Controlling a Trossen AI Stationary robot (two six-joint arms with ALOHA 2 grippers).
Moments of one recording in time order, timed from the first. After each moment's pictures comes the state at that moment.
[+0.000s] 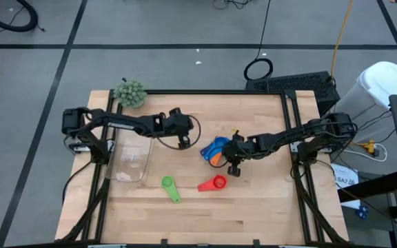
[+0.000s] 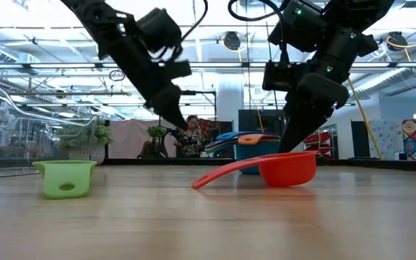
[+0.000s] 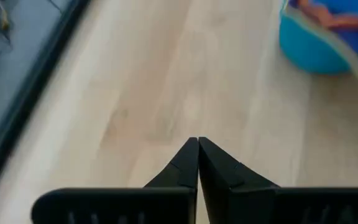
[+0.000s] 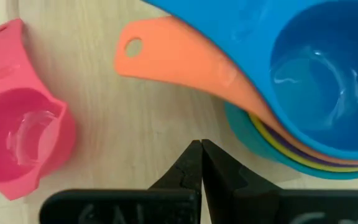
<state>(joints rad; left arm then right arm) 0.19 1.64 0.93 -0.11 -0.23 0.09 0.06 1.54 0.75 -0.24 0.08 0.24</state>
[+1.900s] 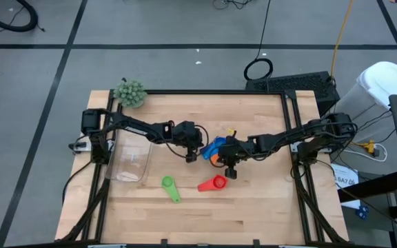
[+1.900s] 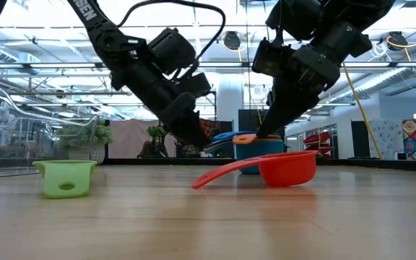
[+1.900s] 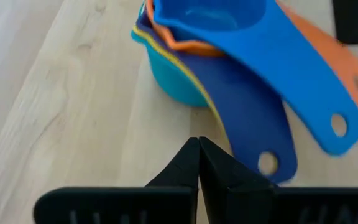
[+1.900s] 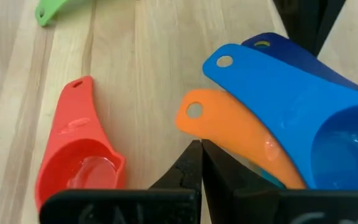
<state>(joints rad) 0.15 1.85 0.92 0.19 0.10 0.07 0.07 1.54 0.75 -0.06 0.00 0.18</state>
